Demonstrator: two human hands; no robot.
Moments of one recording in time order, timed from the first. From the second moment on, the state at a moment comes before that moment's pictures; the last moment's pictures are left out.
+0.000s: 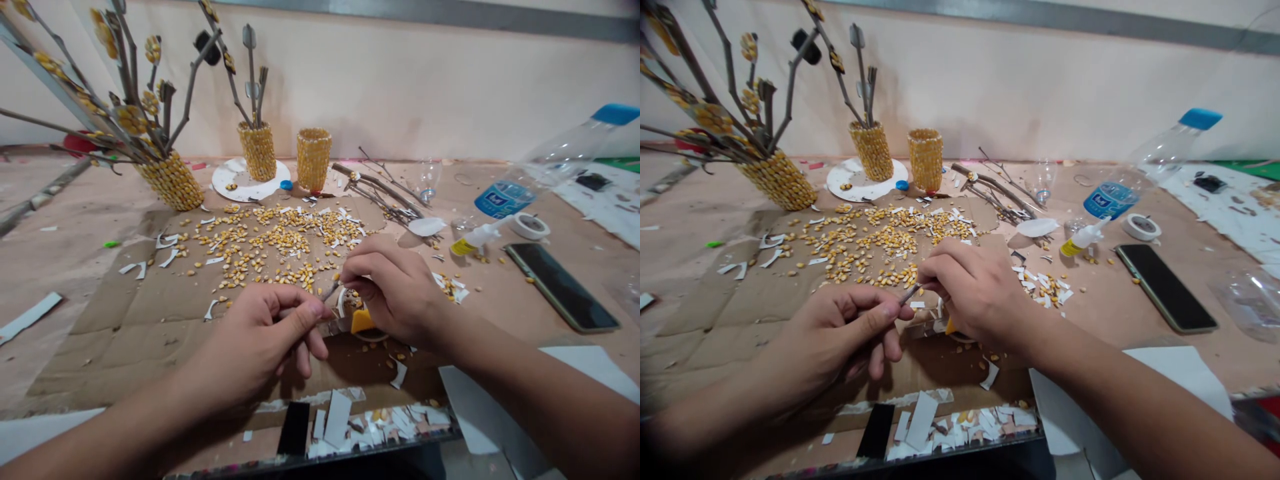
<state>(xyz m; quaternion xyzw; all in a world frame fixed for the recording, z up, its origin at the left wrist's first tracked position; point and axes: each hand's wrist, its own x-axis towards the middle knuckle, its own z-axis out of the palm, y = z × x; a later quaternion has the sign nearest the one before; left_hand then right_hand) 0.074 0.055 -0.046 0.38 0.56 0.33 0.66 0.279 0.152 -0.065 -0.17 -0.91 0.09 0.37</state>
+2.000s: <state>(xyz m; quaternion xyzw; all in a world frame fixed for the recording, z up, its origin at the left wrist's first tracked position) 0.077 0.056 -0.056 0.32 0.57 0.43 0.63 0.317 0.208 -0.071 -0.44 -0.88 0.14 0.11</state>
